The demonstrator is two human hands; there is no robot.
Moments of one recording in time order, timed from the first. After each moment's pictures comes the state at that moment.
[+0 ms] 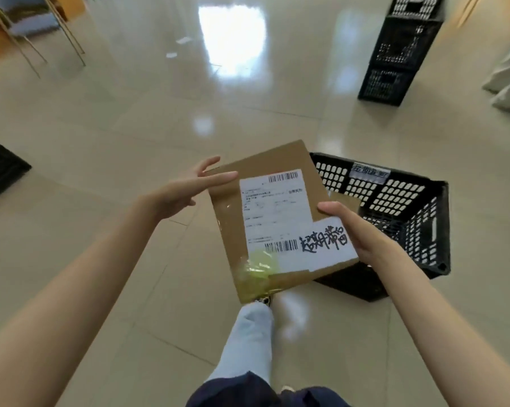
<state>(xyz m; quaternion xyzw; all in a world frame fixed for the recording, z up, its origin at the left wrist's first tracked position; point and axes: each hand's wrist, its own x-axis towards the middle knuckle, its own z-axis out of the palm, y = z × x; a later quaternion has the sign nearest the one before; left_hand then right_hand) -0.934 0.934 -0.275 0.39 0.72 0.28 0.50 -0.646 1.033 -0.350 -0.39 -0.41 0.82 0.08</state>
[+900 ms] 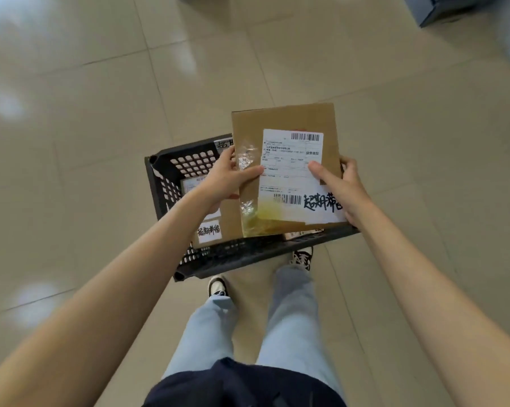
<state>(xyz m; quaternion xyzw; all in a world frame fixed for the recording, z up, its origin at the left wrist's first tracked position) -0.714 1.316 -0.454 0.42 0.59 0.16 0.67 -0.499 1.261 -0.467 -0.70 -0.26 0.55 0.36</state>
